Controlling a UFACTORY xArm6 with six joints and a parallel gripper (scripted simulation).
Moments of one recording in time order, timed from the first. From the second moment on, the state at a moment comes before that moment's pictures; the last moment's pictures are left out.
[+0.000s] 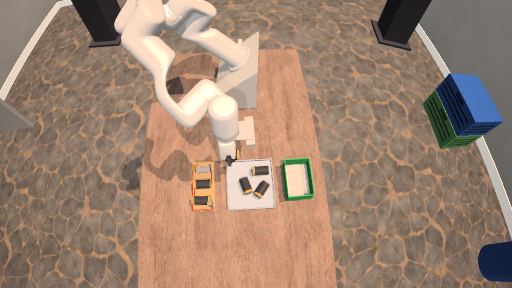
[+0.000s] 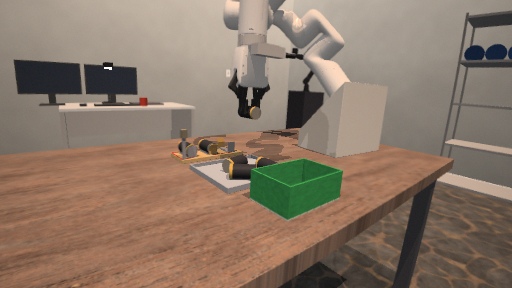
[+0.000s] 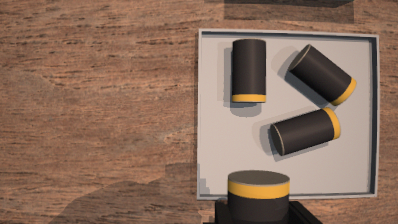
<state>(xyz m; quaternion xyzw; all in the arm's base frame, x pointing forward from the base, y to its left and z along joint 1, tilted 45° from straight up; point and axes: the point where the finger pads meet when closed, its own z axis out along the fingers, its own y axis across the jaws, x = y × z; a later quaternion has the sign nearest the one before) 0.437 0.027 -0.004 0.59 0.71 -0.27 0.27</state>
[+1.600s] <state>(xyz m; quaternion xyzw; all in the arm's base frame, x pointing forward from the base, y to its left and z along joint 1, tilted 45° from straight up) 0.443 -0.016 -0.069 0.59 0.71 -0.27 0.27</state>
